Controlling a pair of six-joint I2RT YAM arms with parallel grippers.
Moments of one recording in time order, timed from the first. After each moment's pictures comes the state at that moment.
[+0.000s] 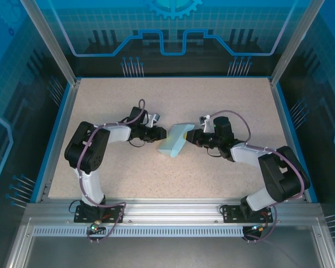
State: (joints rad) left arm -0.33 1.90 1.00 -0.02 0.69 -0.53; right arm 0.38 1.51 0.62 0.36 -0.65 0.80
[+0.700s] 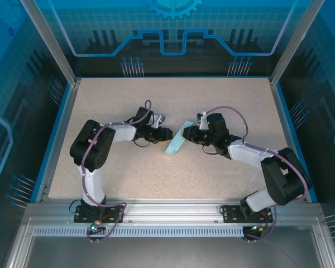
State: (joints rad) left arm -0.38 1.95 1.05 -0.03 0.66 -0.54; right arm 0.46 1.48 0.72 0.19 -0.45 0.80
